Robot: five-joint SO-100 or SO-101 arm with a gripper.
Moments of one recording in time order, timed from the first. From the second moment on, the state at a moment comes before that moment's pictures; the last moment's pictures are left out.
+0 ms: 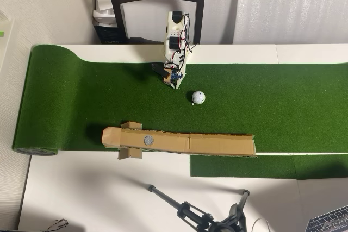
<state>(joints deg) 1.7 191.7 178.2 73.0 97.2</state>
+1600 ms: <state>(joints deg) 1.7 191.7 178.2 73.0 97.2</state>
